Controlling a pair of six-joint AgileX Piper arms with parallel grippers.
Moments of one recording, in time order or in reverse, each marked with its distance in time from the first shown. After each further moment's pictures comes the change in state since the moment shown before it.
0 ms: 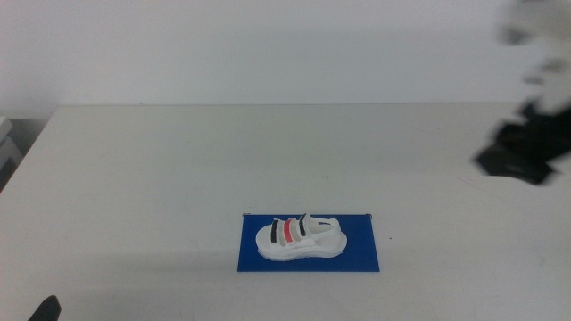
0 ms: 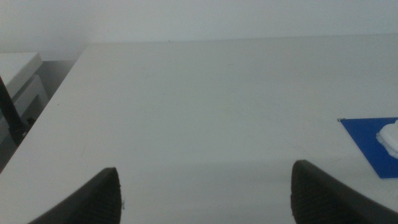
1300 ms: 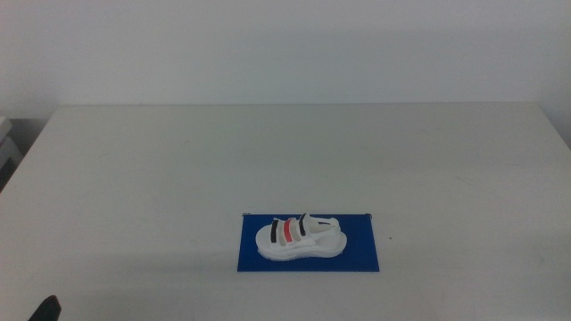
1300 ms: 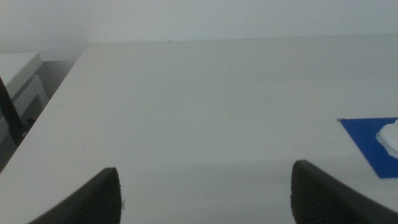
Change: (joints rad) left arm 0.000 0.000 0.000 0.000 0.000 0.000; right arm -0.262 -1.211 1.138 -0.104 -0.663 0.390
